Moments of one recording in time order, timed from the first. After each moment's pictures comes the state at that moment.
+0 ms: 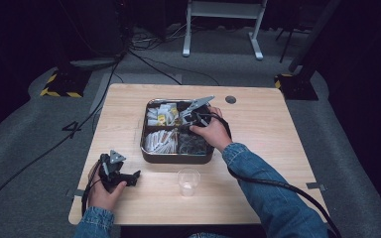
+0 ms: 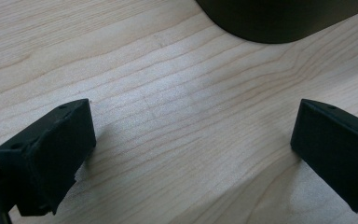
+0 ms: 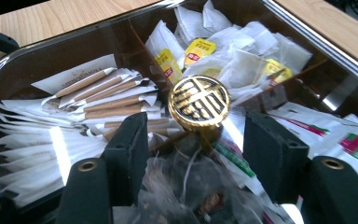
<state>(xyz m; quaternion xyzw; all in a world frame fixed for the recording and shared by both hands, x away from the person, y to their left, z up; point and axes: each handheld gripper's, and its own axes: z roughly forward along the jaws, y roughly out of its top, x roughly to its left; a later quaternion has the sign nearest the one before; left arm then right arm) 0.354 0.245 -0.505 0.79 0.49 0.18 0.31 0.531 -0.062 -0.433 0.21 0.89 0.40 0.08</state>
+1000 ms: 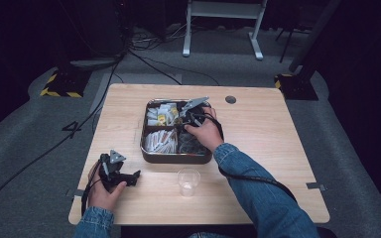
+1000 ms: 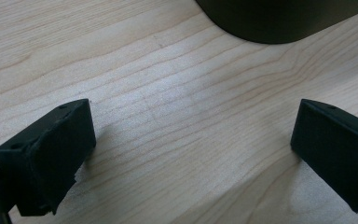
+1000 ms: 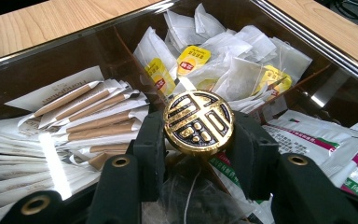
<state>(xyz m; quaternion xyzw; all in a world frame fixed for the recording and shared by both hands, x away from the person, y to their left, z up) 0.355 0.244 -0.506 0.79 0.50 0.18 0.31 0.534 -0.047 -0.440 0.23 0.88 0.40 0.10</state>
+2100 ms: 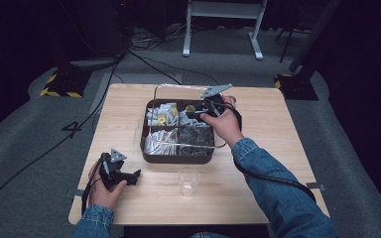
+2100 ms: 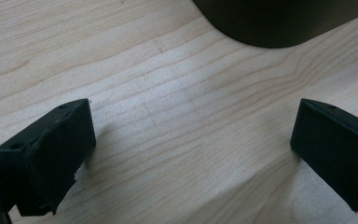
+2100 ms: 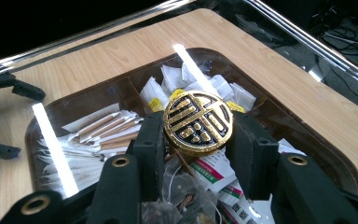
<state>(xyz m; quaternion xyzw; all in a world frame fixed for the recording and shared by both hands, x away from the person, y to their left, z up) 0.359 0.243 -0.506 0.79 0.49 0.18 0.31 0.520 -0.096 -0.373 0.23 0.85 0.45 0.11</state>
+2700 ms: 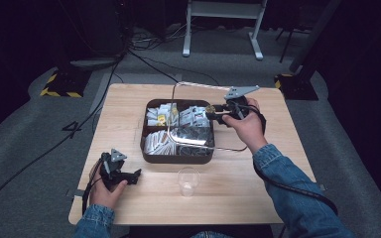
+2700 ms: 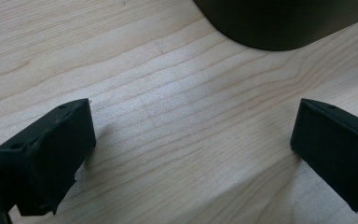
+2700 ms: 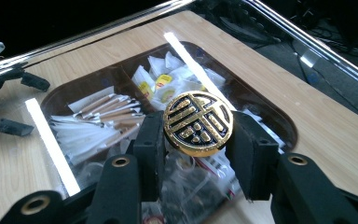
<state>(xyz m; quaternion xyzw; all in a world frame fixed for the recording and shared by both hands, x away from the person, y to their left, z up) 0.359 0.242 -0.506 0.79 0.50 0.18 0.31 0.495 -0.158 -0.352 0.25 0.84 0.46 0.13</state>
